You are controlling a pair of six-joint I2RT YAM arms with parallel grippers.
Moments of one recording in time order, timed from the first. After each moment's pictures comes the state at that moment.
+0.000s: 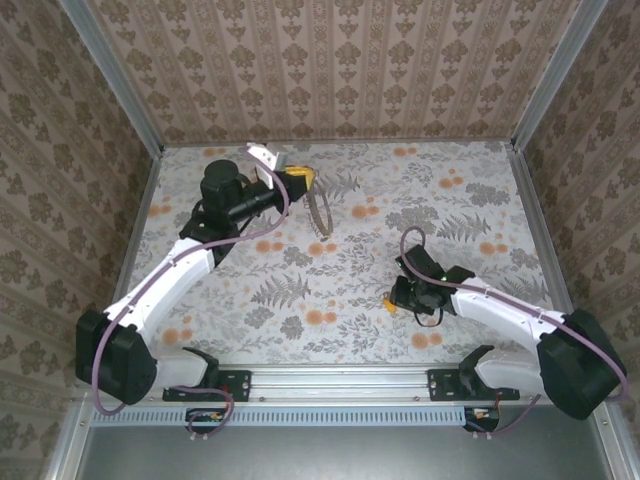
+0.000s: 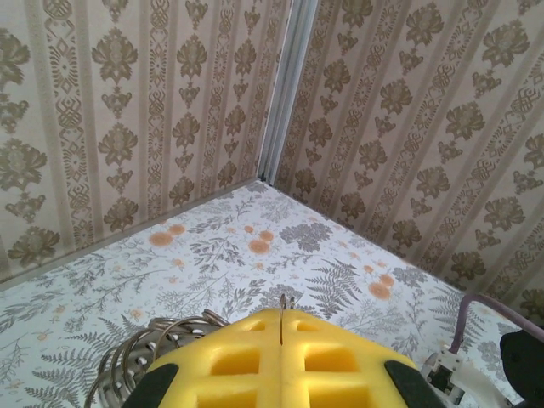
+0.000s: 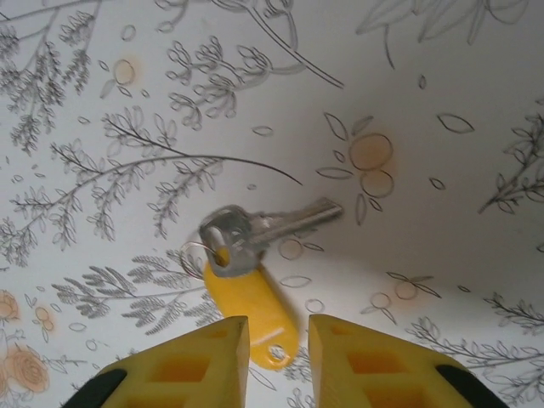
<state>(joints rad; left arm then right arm) -0.48 1.27 1.02 0.19 0.58 -0.18 0.58 1.21 0.60 -0.56 0.00 0.90</state>
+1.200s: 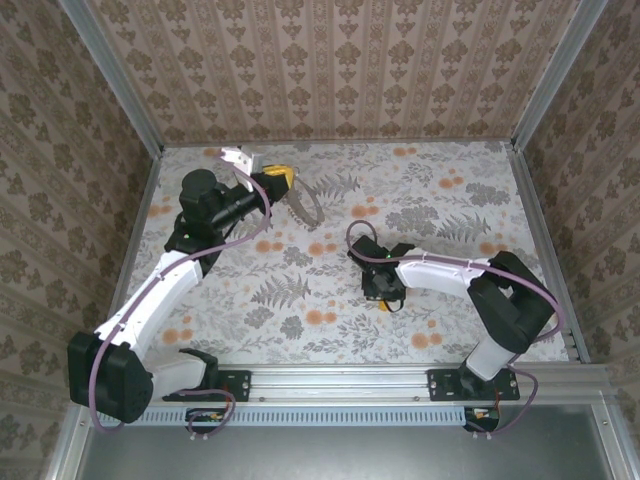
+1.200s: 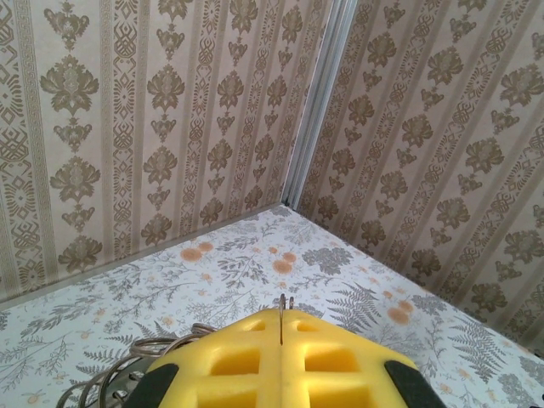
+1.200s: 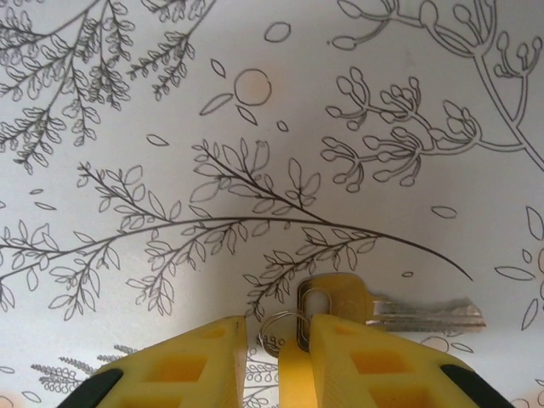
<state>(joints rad) -0.39 1.18 0.94 0.26 0.58 -0.23 0.74 1.65 0.92 -0.66 0.15 0.82</state>
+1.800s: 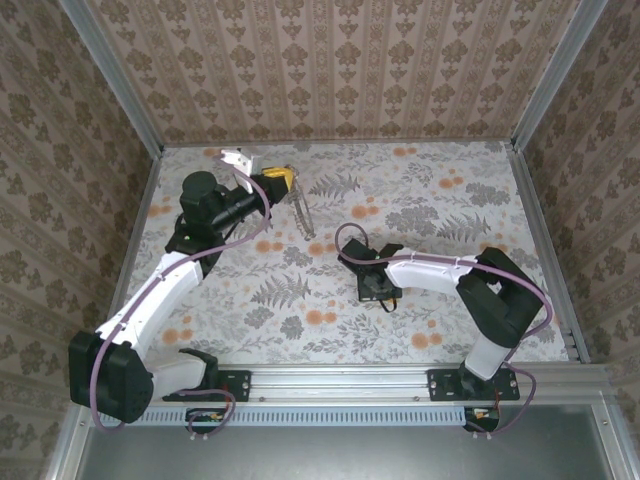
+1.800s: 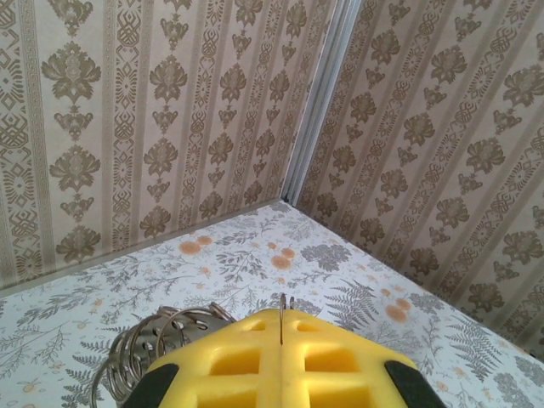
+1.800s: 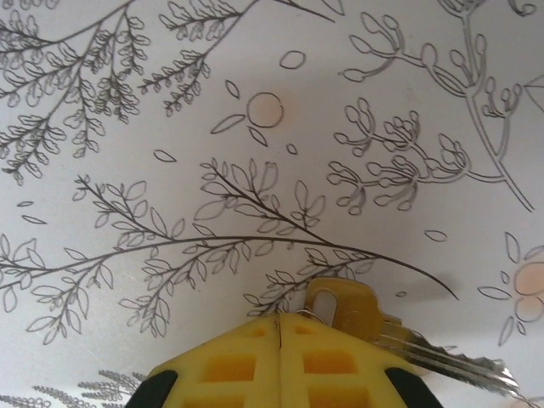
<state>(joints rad) -0.38 1.18 0.91 0.27 0.59 -0.25 0.78 1.69 0.97 -0.71 0.26 0.79</state>
